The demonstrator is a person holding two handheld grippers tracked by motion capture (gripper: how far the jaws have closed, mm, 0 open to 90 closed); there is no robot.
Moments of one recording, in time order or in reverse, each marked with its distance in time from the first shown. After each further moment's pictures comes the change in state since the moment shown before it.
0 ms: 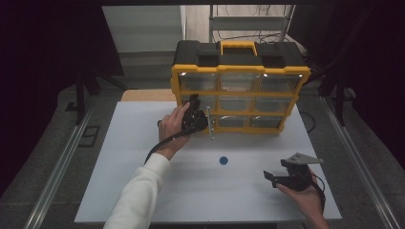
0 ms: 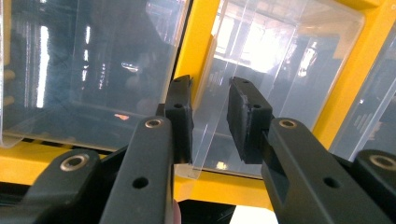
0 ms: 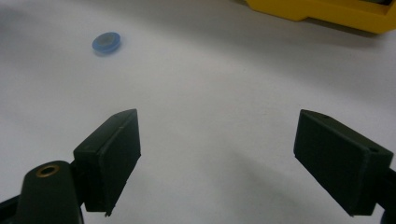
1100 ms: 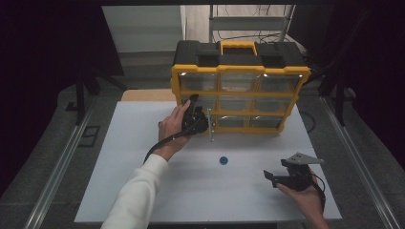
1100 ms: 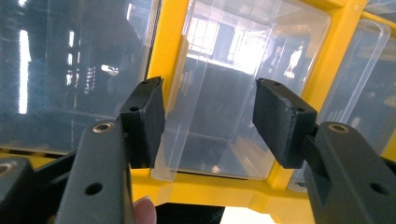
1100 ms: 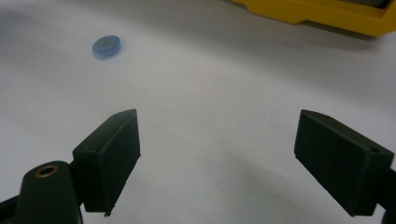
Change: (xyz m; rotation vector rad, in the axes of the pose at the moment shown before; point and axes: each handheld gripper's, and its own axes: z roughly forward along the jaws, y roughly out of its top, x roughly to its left) left arm -0.006 -0.001 0.001 -0.006 -0.053 0.015; right arm 0.000 0.000 -0.001 -0.008 -0.003 0.004
